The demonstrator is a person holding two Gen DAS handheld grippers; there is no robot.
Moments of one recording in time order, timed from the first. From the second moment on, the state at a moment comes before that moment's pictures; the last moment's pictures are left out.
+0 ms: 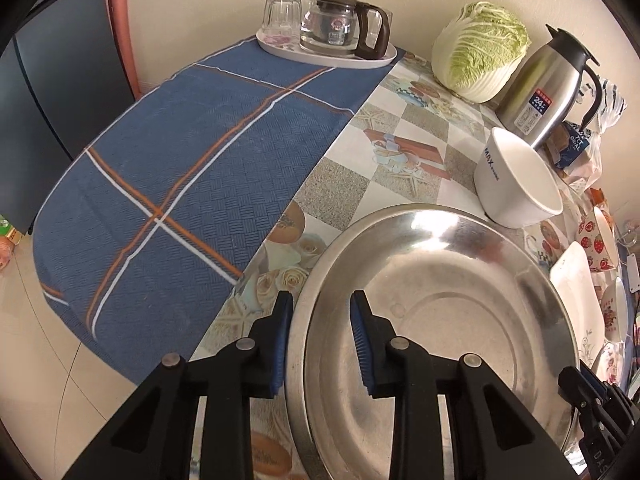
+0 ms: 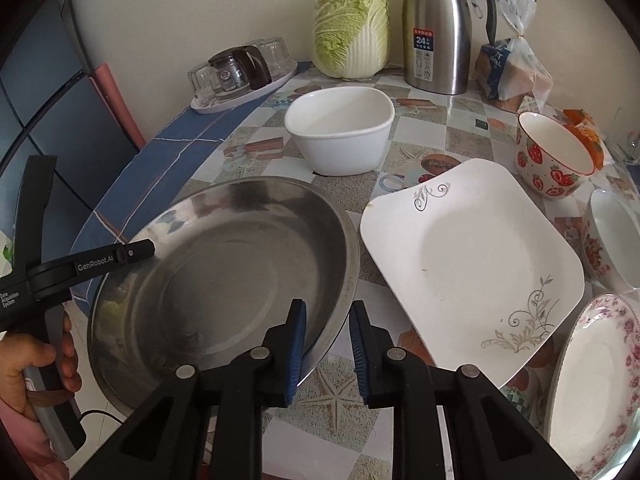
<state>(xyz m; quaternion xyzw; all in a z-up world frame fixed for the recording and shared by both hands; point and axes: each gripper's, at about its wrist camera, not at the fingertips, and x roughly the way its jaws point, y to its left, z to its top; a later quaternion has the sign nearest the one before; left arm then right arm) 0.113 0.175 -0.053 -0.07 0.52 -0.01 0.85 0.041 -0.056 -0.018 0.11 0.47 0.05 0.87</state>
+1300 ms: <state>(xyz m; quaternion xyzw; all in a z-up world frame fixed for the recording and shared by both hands) 0.102 -0.039 -0.029 -0.01 0.55 -0.04 0.84 -0.011 -0.242 -0.016 0.20 0.45 -0.10 0.86</state>
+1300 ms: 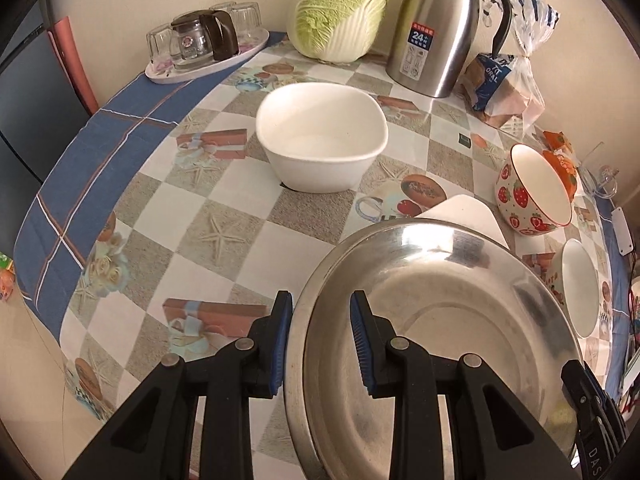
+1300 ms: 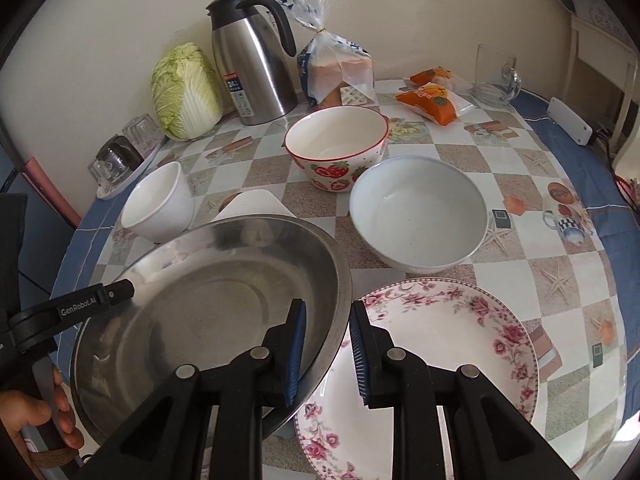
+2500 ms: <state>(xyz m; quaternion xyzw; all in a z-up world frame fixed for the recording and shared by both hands) 0.137 -0.033 -0.056 -0.10 0.55 -0.07 0.83 0.012 -0.247 -0.039 0.19 0.45 -0.12 0.86</state>
